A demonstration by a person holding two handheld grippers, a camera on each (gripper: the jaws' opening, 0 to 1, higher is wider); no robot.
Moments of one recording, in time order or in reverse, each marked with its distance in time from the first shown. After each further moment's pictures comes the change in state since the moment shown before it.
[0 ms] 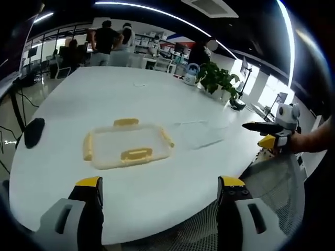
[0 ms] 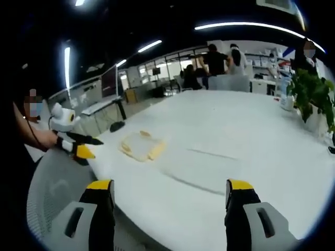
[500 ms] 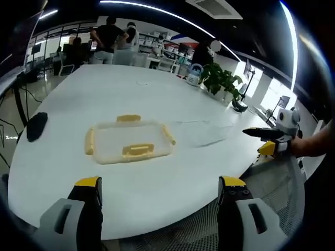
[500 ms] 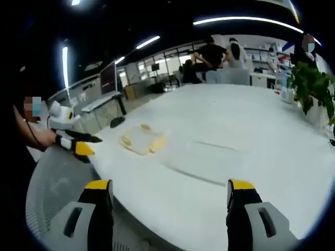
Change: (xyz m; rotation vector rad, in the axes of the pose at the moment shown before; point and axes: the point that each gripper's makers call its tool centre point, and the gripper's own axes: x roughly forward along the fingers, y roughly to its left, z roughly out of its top) left arm -0.004 0.001 -0.006 -0.030 -0.003 0.018; right arm -0.002 -0.002 -0.014 0.037 0.026 -0.006
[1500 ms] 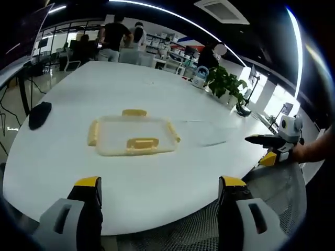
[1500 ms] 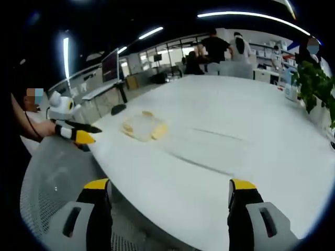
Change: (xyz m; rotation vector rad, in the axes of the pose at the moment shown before) left arm 0.005 0.003 -0.018 -0.057 -0.005 0.020; right arm 0.008 0.008 -0.030 -0.040 0.095 0.012
